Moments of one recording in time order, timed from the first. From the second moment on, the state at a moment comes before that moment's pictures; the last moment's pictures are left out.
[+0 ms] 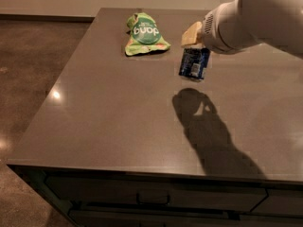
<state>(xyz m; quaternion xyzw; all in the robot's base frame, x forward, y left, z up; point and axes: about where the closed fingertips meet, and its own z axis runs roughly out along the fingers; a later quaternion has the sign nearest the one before) 0.598 -0.128 0.975 -0.90 0.04 -0.42 0.13</state>
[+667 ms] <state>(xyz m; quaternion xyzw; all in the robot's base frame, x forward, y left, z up) 0.608 -0.126 0.965 -0.88 0.01 -0.43 0.22</state>
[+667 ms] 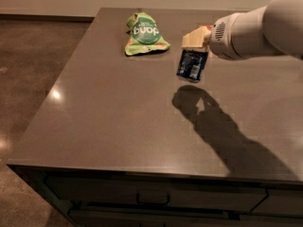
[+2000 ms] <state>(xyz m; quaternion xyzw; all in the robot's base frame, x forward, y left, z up) 0.580 -0.083 0.942 -0.78 -0.22 -0.52 0.27</state>
